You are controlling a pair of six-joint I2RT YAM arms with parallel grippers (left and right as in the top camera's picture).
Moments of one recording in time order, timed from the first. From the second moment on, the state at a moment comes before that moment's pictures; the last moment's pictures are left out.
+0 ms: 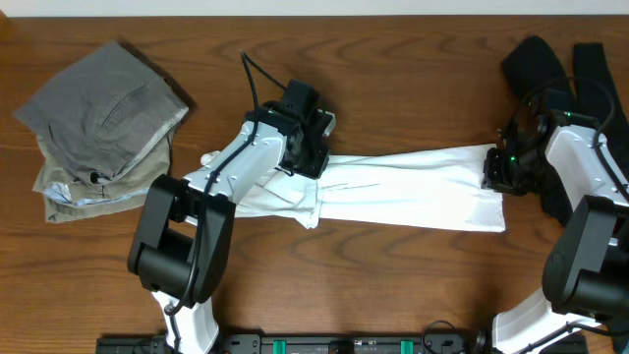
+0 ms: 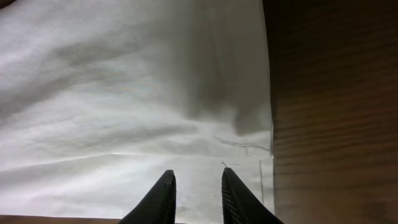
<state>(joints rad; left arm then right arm) -0.43 1.95 1.34 -0.70 0.27 -0.04 -0.22 1.81 1.22 -0.97 -0.14 0.03</state>
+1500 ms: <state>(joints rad) -0.43 2.00 1.39 -0.60 0.12 -0.04 -0.22 1.81 1.22 -0.97 -0.14 0.03</state>
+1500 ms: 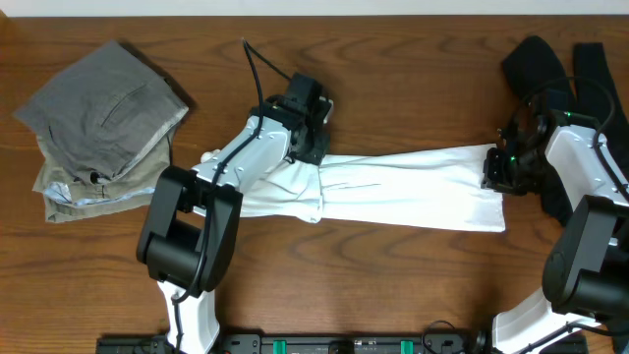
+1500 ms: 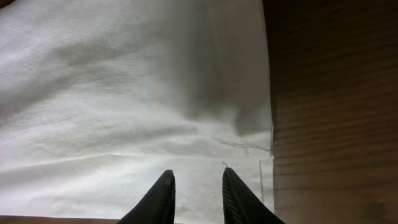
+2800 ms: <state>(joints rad) -0.52 1.95 1.40 -0.84 0.24 -0.11 -0.22 1.81 1.22 -0.98 -0.14 0.03</state>
